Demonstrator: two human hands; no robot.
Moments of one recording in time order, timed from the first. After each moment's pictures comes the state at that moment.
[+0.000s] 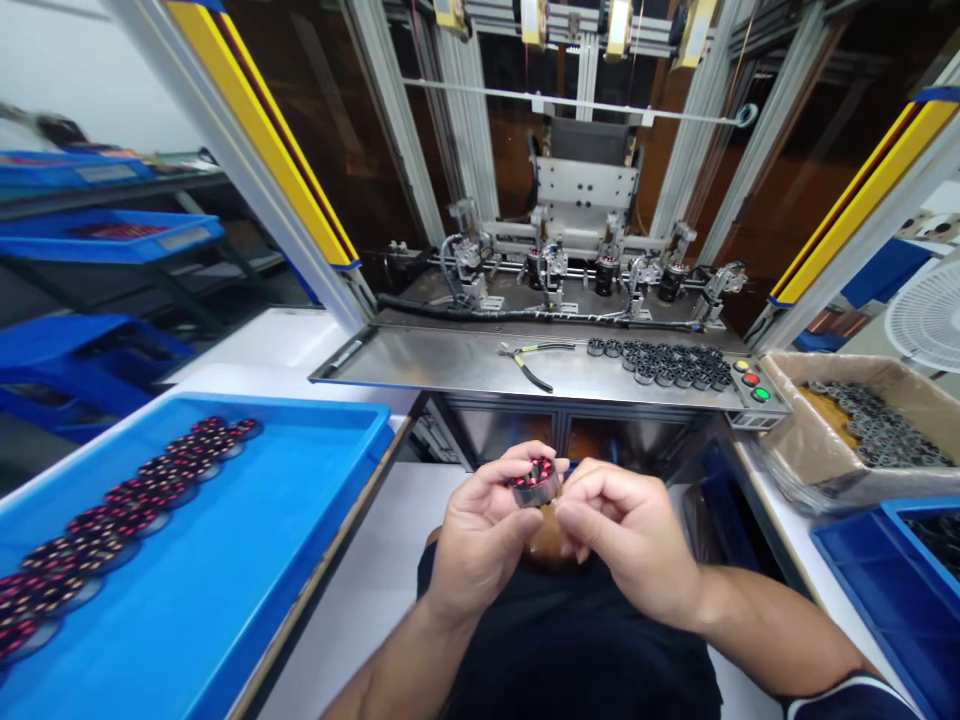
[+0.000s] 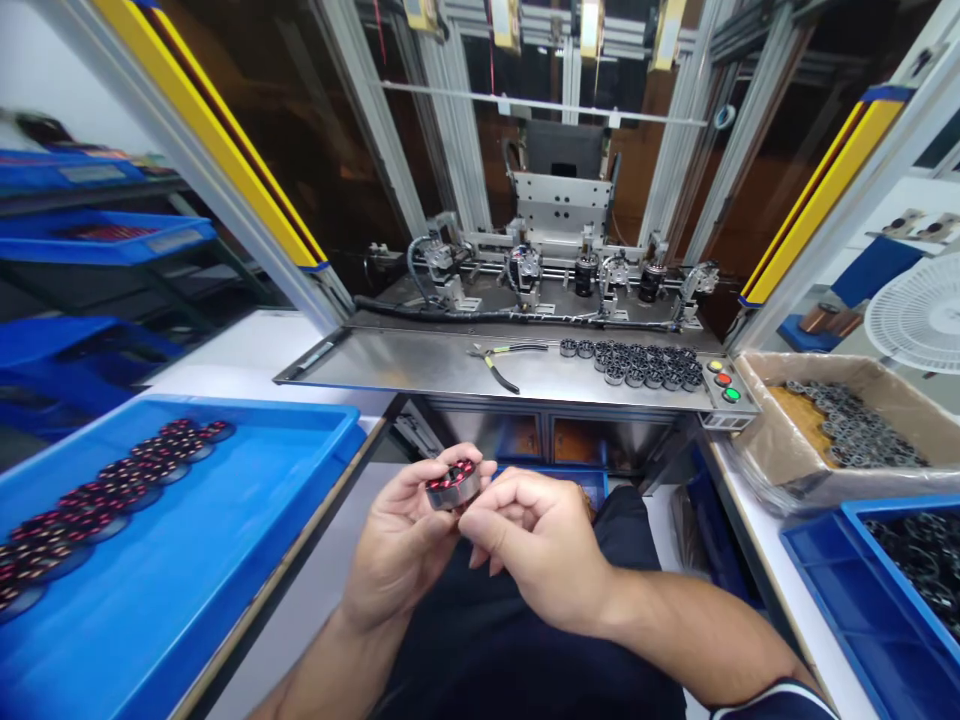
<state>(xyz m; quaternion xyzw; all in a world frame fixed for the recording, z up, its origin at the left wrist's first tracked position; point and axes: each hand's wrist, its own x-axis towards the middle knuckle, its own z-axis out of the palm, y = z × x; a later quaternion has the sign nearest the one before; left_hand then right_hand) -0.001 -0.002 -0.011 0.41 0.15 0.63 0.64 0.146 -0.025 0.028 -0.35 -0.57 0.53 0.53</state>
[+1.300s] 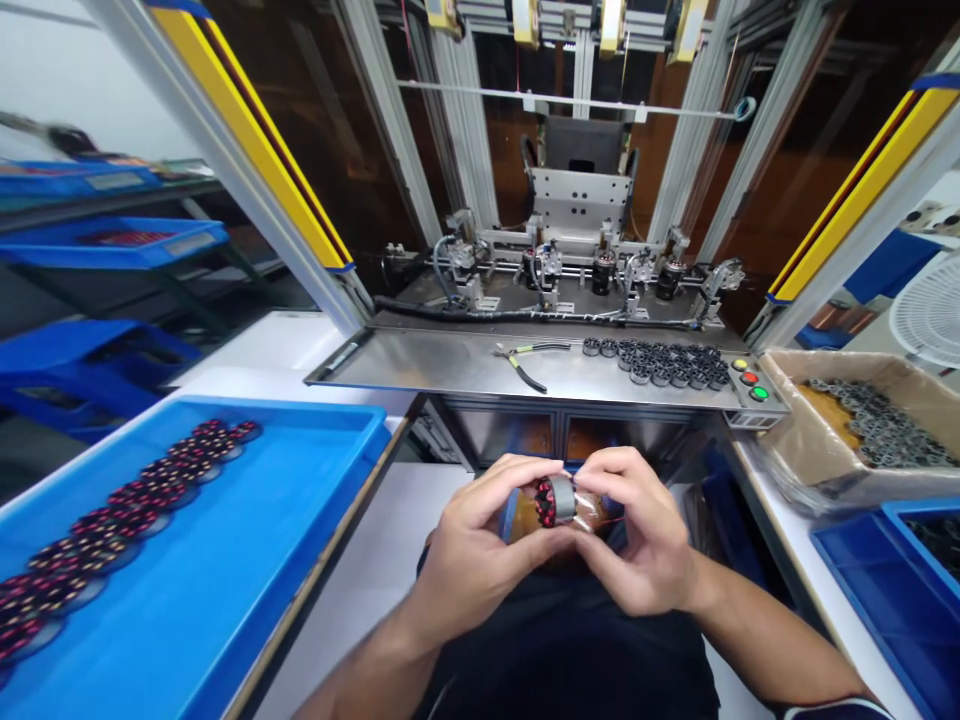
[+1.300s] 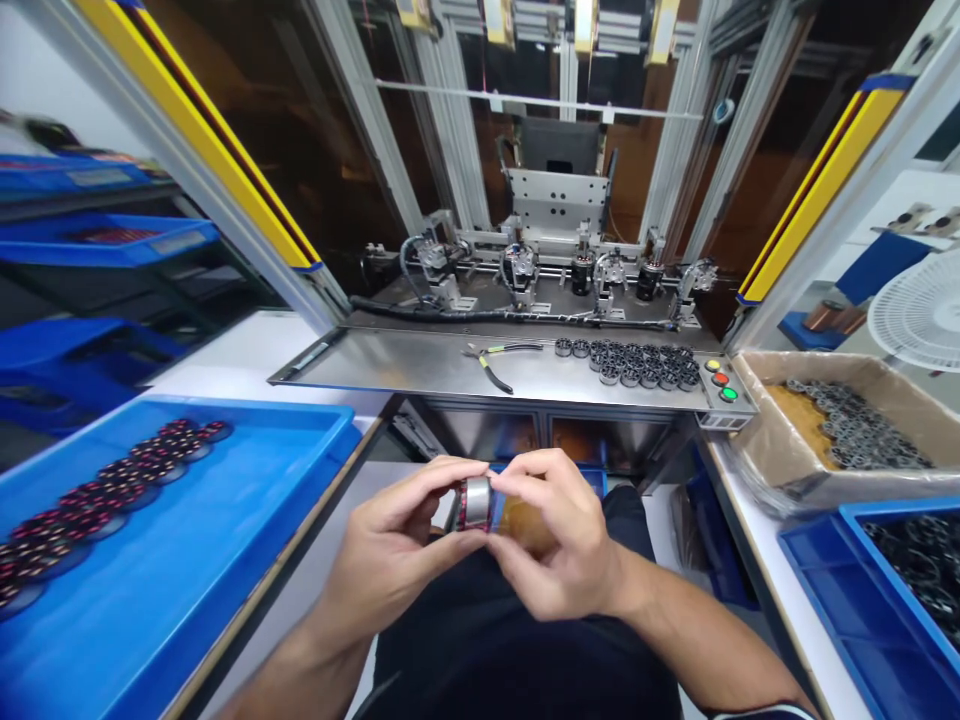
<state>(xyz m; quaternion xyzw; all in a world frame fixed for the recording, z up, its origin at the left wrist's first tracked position) -0.013 -0.007 0.000 0.69 0.33 0.50 0.40 0.178 -0.014 0.006 -0.25 -0.77 0.13 0.57</state>
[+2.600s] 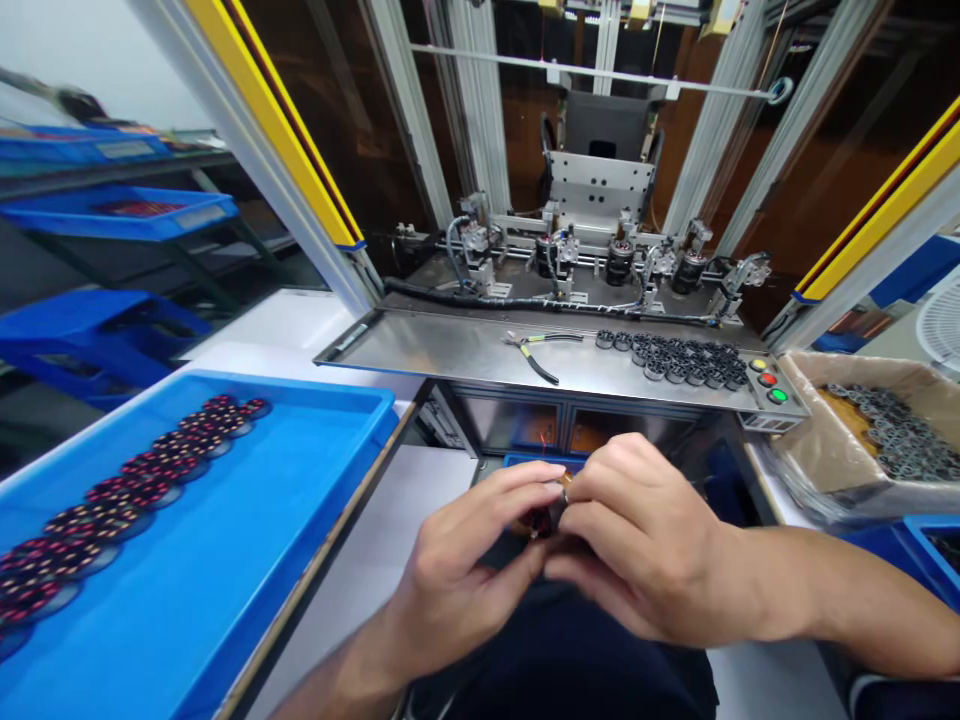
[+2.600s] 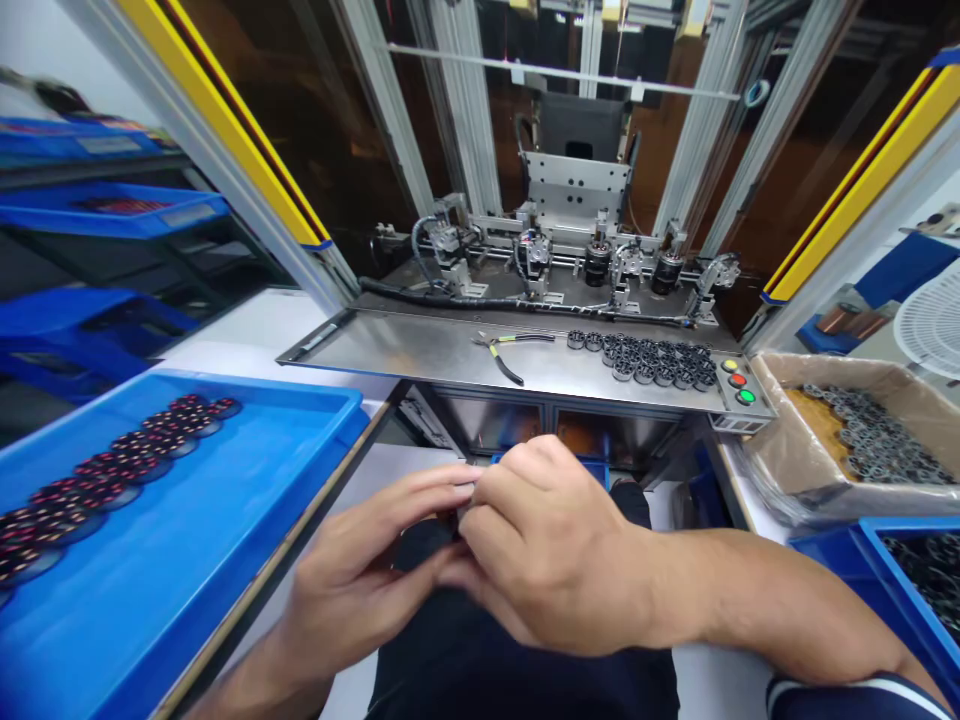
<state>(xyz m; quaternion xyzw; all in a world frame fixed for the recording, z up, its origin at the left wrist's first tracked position) -0.032 -0.018 0.008 0.78 0.31 0.50 0.21 0.177 -0.007 0.074 -0.21 -0.92 0.00 0.32</state>
